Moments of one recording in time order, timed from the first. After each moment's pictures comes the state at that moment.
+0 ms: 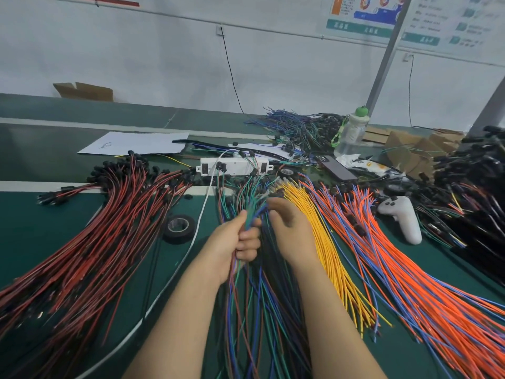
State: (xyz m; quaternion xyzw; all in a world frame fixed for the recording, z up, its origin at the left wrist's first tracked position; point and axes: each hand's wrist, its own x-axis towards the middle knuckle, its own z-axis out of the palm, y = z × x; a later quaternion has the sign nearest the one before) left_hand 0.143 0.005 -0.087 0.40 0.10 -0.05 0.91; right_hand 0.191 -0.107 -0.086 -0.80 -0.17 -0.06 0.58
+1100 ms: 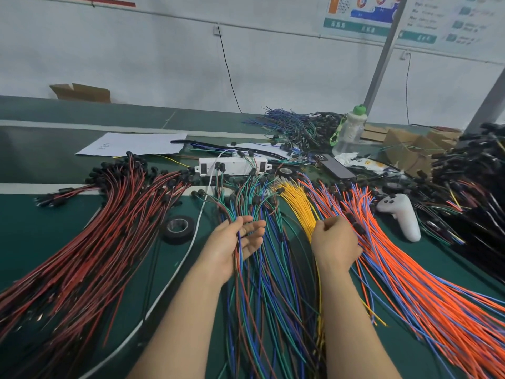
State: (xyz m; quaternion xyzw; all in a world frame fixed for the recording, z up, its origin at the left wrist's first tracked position) left_hand 0.141 0.004 -0.091 0.42 0.17 0.05 0.89; right_hand 0.214 -0.153 -0.097 -0.91 0.12 -0.17 0.37
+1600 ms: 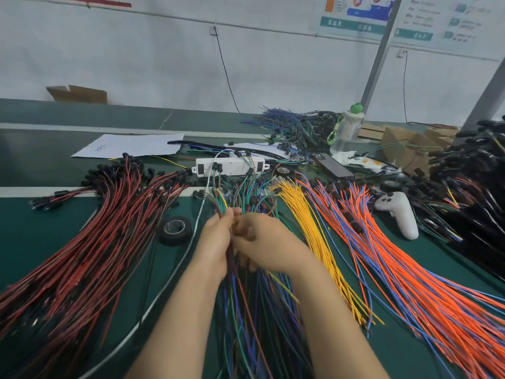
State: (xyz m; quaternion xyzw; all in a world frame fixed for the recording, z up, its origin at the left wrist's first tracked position) left_hand 0.148 0.002 -0.086 0.47 0.20 0.16 0.85; right_hand 0.151 -0.098 -0.041 -0.87 -0.34 0.13 0.34
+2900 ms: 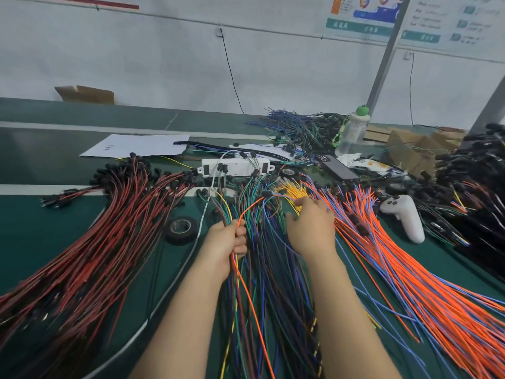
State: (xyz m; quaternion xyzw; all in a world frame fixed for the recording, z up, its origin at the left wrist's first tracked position) left_hand 0.144 0.005 -0.087 0.46 0.22 0.09 0.85; right_hand 0.191 -0.121 -0.056 -0.96 -0.08 -0.08 0.27
